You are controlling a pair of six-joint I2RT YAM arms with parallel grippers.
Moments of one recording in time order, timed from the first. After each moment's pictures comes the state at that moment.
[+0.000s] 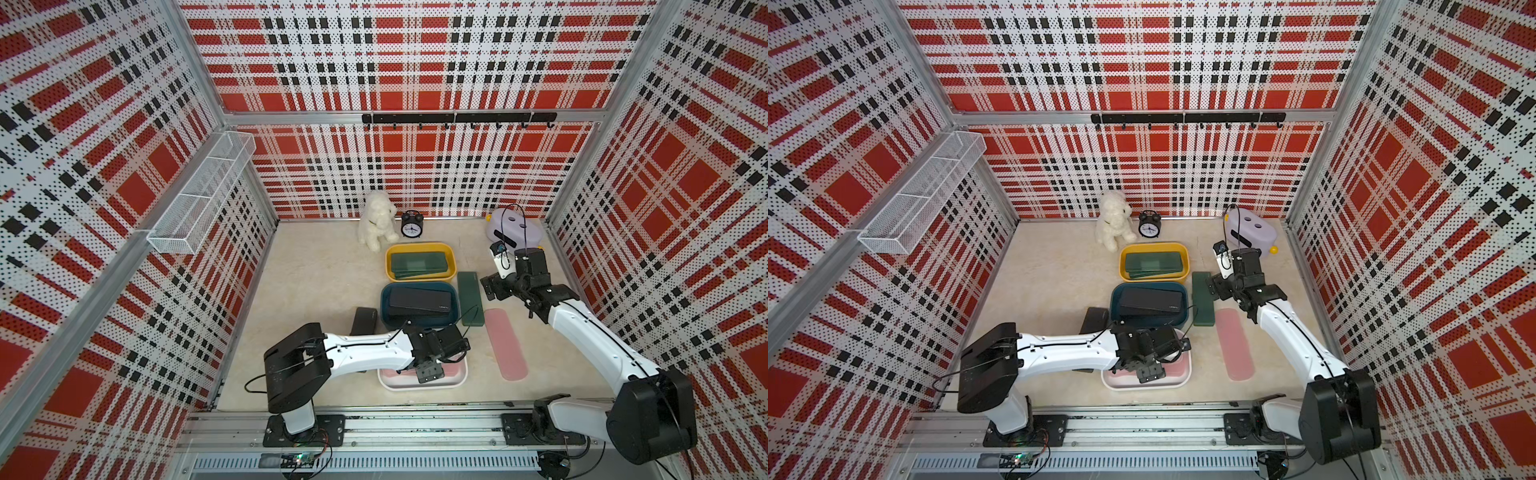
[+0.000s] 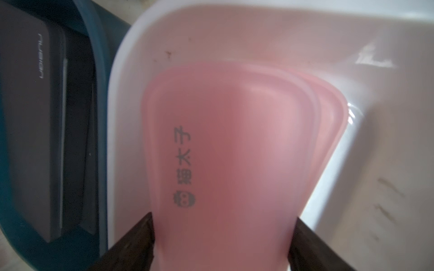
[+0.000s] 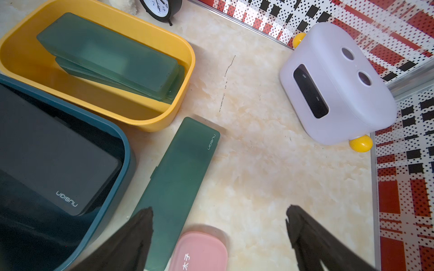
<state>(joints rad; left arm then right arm) -1.21 1.74 1.14 -0.68 -0.30 0.17 0.22 1.26 0.91 -0.35 0.01 -0.23</state>
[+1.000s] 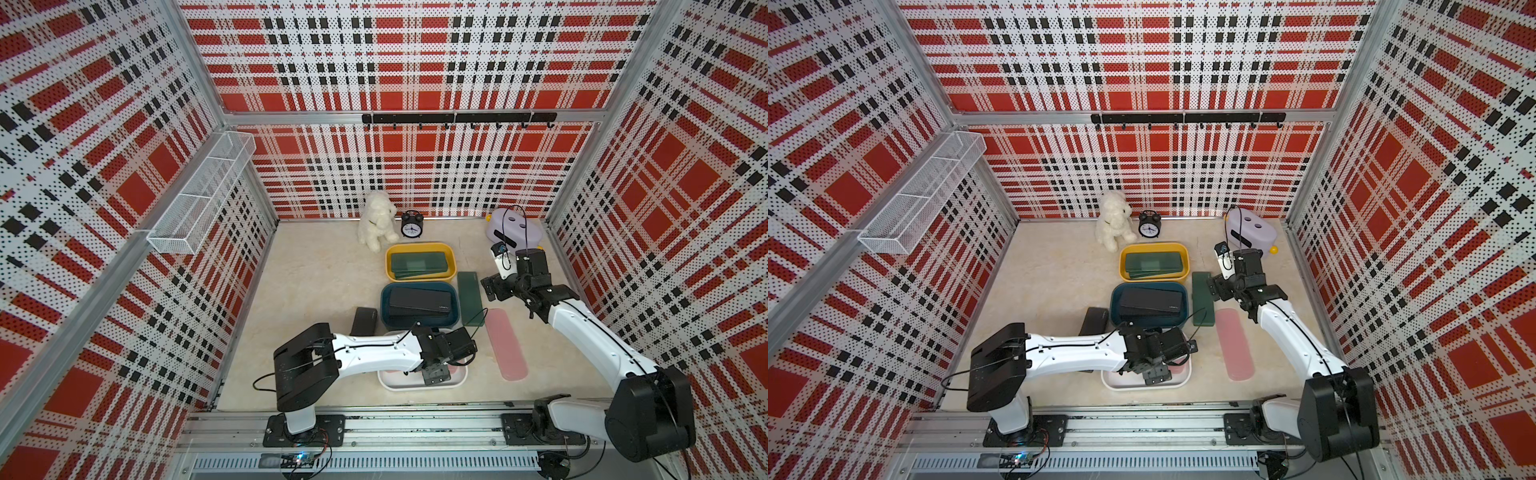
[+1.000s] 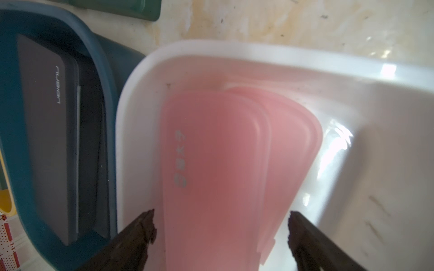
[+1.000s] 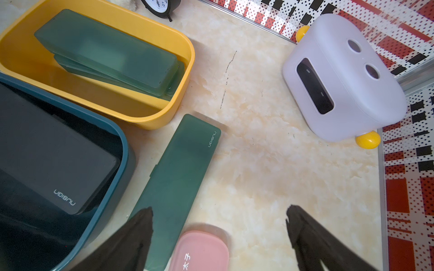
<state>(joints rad) -1.25 1.78 1.22 -0.72 -0.34 0.16 0.20 1.27 0.90 -0.34 -0.02 -0.23</state>
